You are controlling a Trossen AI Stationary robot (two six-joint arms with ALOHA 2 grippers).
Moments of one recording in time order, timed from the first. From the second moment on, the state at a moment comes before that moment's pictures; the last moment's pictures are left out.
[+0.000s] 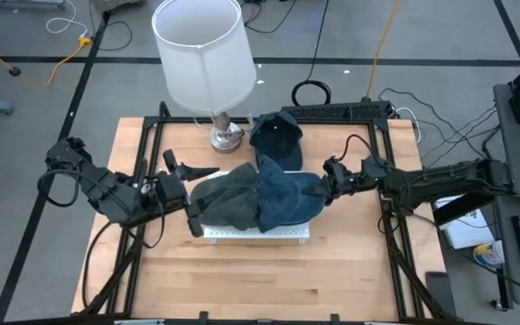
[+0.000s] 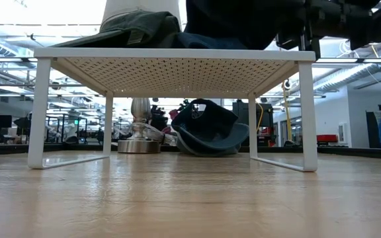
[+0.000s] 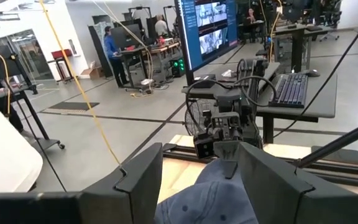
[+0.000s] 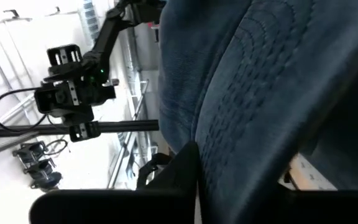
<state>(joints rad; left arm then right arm) -0.60 1.31 1.53 -0.31 -1.02 0.05 -0.07 0.97 0.40 0.63 -0.28 1.64</state>
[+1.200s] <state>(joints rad) -0.59 1.31 1.53 -0.50 -0.99 -0.08 -0.15 0.81 0.41 0.31 -0.32 1.68</state>
